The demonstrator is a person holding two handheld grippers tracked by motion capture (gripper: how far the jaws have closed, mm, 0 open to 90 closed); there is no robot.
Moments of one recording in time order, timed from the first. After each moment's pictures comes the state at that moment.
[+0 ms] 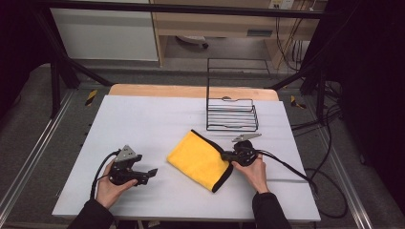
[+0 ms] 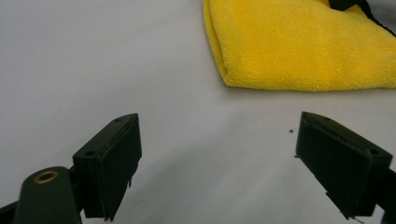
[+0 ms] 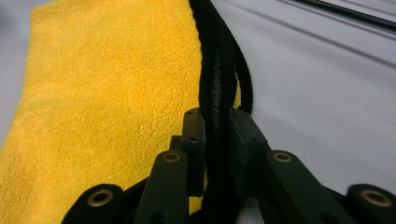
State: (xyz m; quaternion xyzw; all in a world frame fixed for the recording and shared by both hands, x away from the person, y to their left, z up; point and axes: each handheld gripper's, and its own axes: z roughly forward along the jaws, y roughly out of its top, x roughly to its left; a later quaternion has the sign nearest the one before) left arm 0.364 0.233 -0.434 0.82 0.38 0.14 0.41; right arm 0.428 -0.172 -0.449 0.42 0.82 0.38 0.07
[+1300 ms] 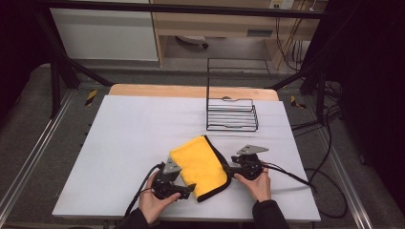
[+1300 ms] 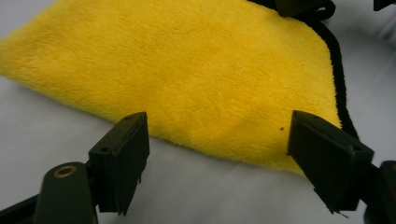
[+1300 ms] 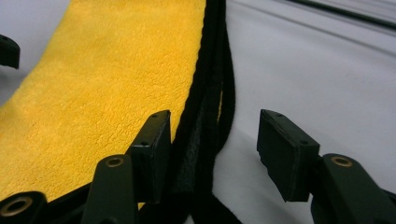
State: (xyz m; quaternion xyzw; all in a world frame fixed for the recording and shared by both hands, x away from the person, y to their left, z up) left arm 0.330 0.102 -0.444 0.83 0.39 0.08 0.39; right arm 0.383 -0.178 -0.449 0.42 0.81 0.40 0.12
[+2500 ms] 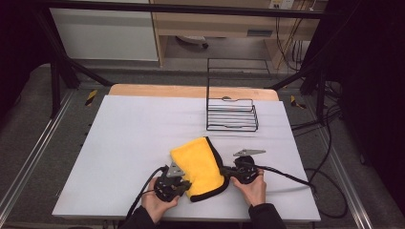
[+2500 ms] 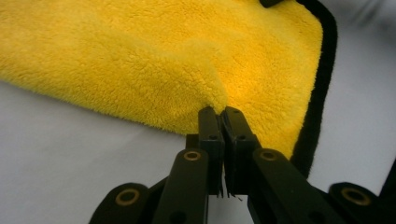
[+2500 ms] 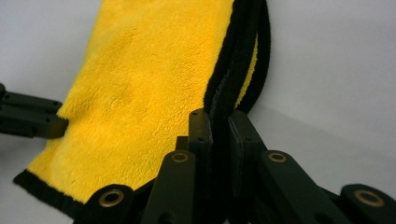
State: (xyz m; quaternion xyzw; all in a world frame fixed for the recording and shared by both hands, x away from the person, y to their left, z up) left arm 0.327 0.113 -0.438 0.86 0.36 0.06 0.36; right arm 0.366 -0.162 -0.446 0.48 0.78 0.40 0.04
